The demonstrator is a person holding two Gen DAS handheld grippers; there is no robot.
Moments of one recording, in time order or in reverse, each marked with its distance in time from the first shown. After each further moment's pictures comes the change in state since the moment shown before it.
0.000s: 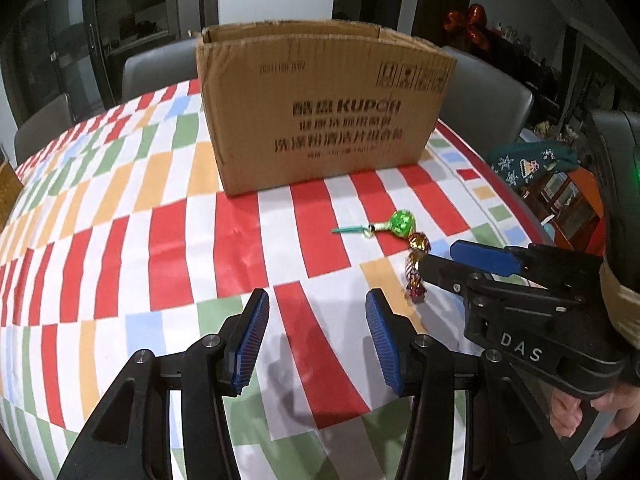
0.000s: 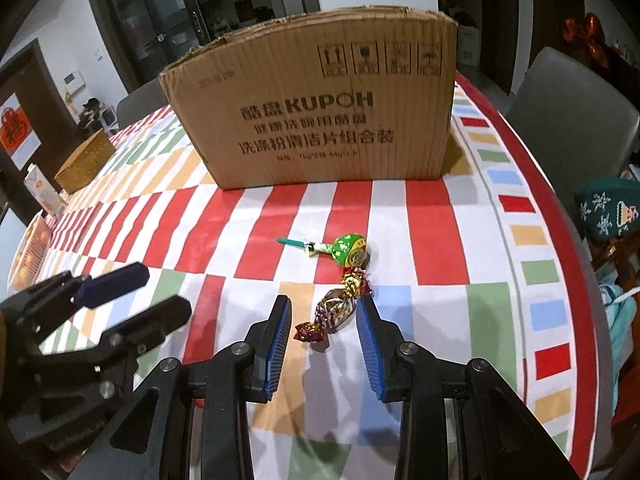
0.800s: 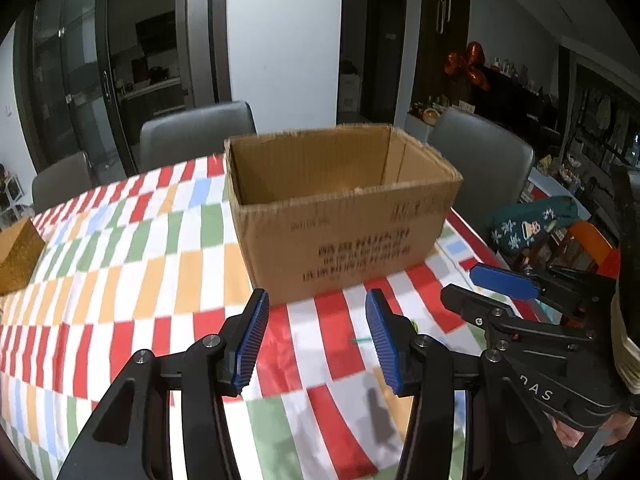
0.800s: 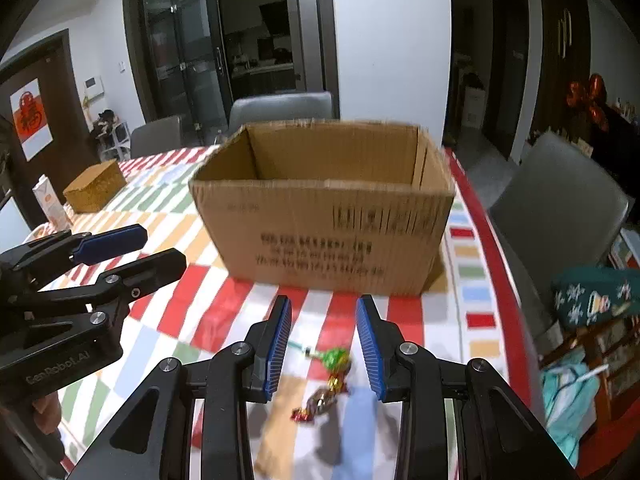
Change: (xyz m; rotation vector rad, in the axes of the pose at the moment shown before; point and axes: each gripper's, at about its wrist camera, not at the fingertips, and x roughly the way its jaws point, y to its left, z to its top) left arm -0.052 0.011 0.073 0.019 -0.181 0.040; right arm -0.058 0.015 0.060 -0.115 -0.182 -0.037
